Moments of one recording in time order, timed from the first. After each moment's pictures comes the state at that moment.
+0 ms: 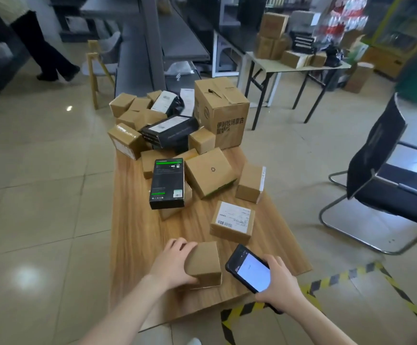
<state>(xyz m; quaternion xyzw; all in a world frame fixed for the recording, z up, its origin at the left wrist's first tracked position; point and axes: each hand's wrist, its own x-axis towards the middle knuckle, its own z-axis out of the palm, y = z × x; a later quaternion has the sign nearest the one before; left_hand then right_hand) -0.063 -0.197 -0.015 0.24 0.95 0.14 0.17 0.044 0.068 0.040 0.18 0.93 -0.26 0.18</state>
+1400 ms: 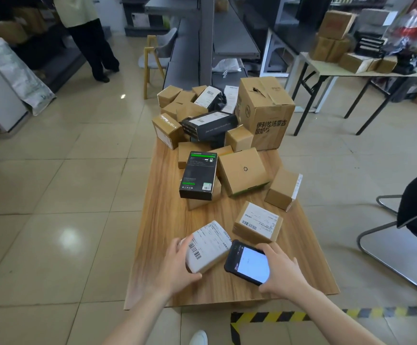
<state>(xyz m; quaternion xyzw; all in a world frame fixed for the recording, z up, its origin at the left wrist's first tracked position) -0.017 -0.221 -0.039 0.02 0.92 0.38 0.11 -0.006 0.057 0.039 -0.03 0.97 -0.18 0.18</state>
